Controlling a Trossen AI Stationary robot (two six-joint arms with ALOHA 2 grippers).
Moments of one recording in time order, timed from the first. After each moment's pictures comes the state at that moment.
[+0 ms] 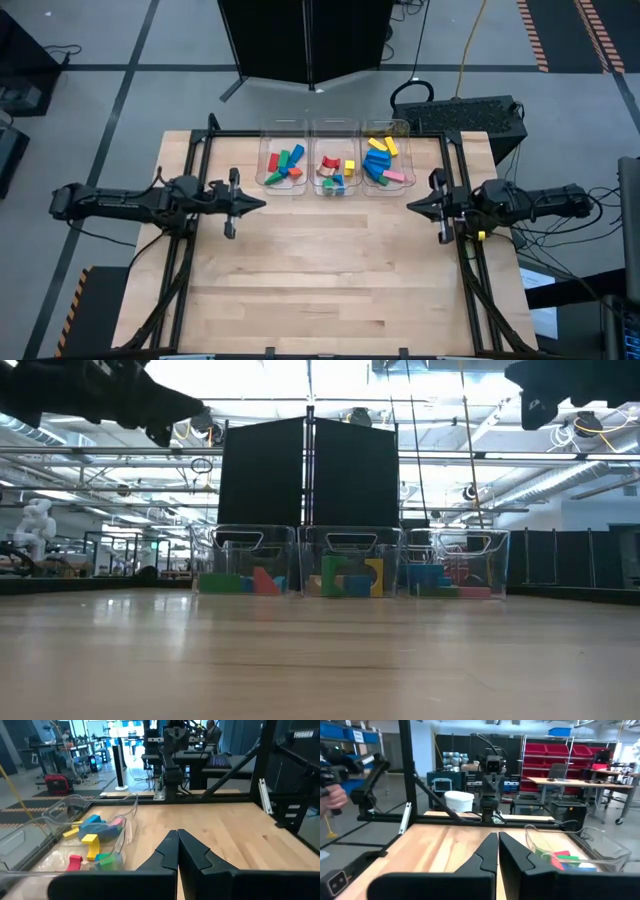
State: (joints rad) left arm 0.04 0.57 0.30 0.22 0.05 0.06; right arm 0.14 0.28 0.34 -0.01 0.10 -0.01
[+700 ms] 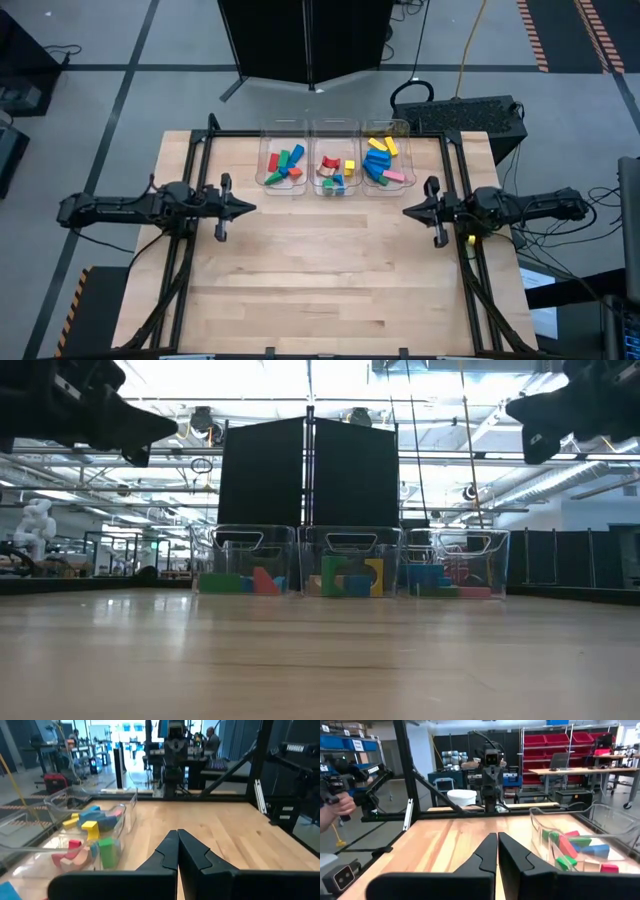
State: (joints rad) left arm 0.04 0.31 0.15 0.12 0.05 0.01; right arm 0.14 0.19 0.17 0.06 0.10 0.09
